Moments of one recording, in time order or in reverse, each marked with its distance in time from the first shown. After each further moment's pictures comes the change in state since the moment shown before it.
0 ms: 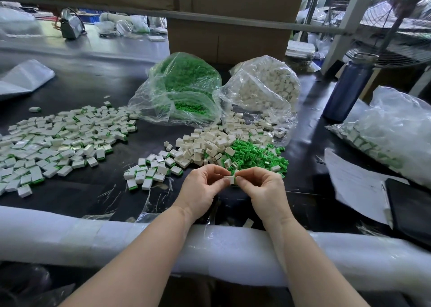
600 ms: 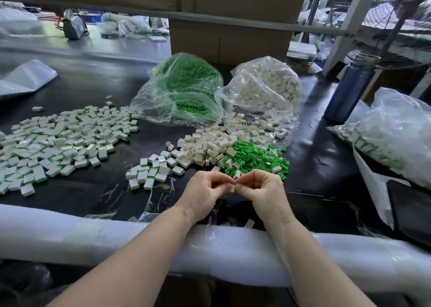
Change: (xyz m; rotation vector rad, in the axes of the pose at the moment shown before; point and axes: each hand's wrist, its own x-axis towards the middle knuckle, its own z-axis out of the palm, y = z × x) left_hand -0.003 0.000 0.000 0.056 -0.090 -0.025; right_hand -0.001 0.000 -0.002 -0.031 -0.067 0.086
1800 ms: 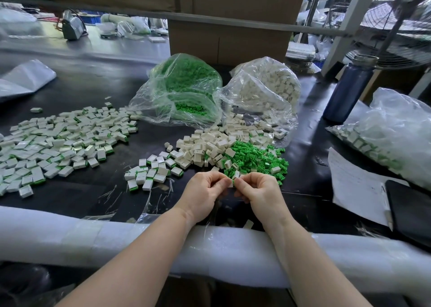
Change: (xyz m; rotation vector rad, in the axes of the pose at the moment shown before) left_hand 0.003 -0.005 0.000 0.050 0.028 0.047; right_hand 0.002 0.002 0.002 -0.012 -0.007 0.045
